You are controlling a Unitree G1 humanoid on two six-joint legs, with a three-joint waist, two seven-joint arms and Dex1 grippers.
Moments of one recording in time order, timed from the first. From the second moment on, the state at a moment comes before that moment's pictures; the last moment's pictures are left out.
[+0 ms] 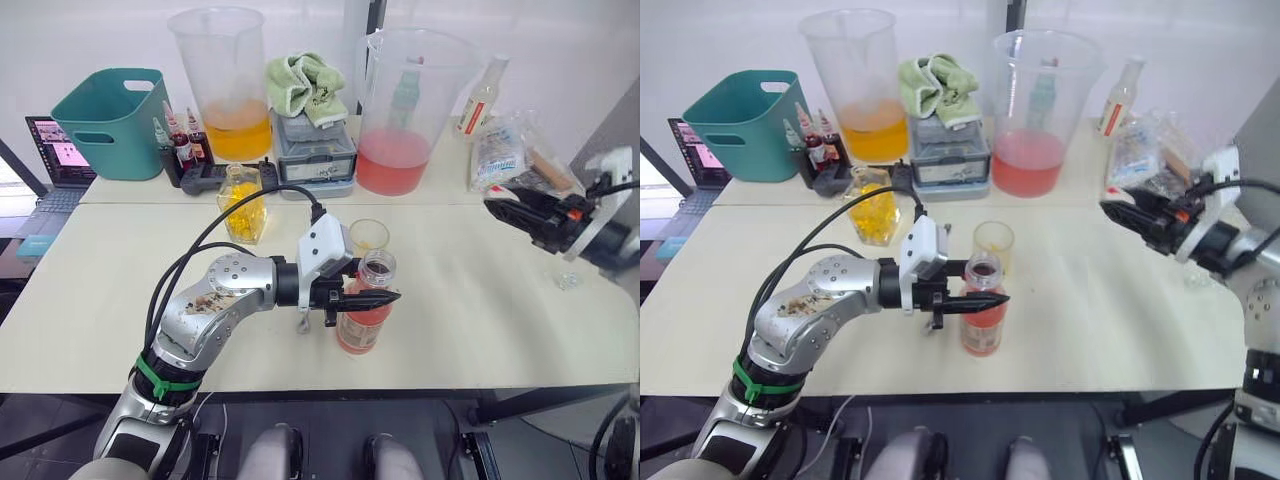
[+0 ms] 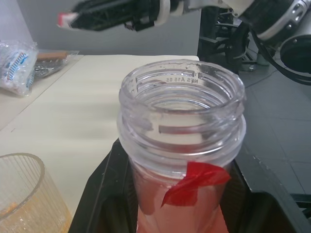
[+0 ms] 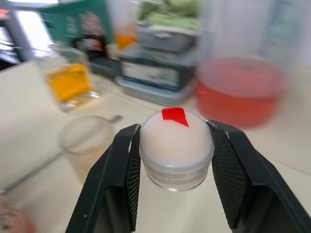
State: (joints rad) left arm -0.59 0.42 -0.26 -0.41 -0.51 0.70 -0.88; right arm -0.45 -0.82 -0.41 0.01 0.61 0.66 0.82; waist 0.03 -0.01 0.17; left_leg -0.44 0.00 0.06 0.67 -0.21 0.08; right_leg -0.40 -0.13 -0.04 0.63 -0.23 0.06
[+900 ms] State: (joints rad) left arm -0.57 0.42 -0.23 -0.41 -0.52 0.68 -0.87; right arm -0.34 -0.36 -0.35 0.21 0.20 0.37 0.04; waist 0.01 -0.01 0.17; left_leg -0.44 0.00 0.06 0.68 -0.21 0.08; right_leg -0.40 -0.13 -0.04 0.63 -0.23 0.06
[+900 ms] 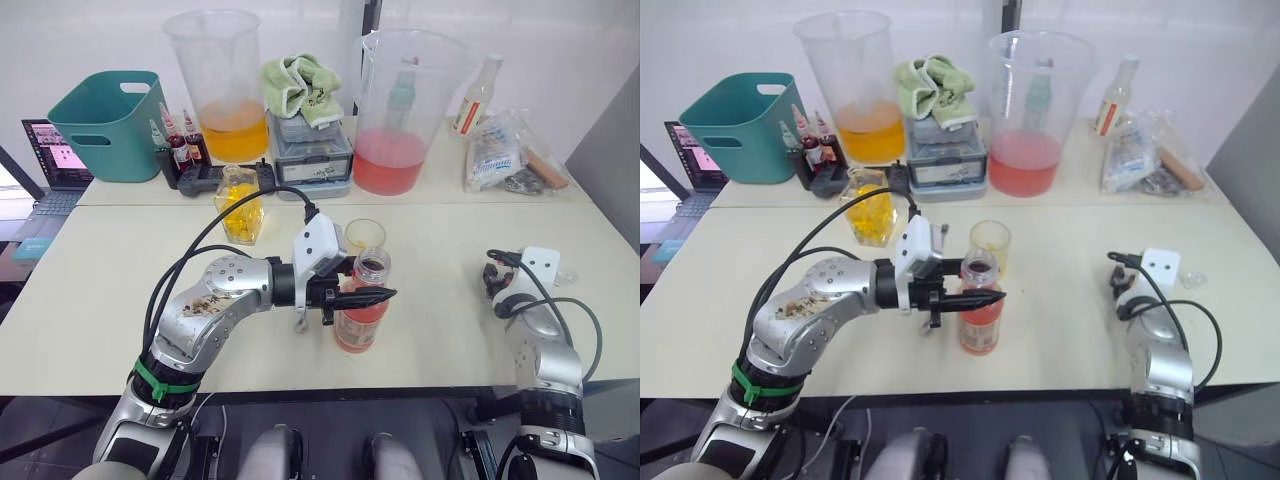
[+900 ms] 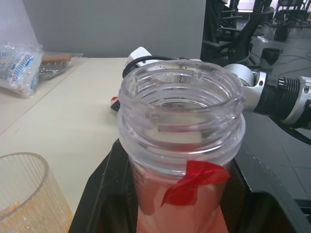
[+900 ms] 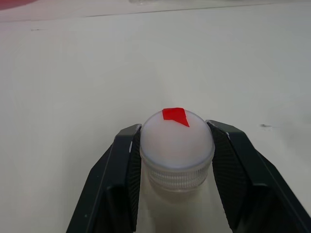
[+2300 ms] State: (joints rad) left arm -0.47 0.77 0.19 -0.49 -0.91 0.81 -0.93; right arm -0.65 -0.68 -0.25 -0.19 0.61 0.96 0.54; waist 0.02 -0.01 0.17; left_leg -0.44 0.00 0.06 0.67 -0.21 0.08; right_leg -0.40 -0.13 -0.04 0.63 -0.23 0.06
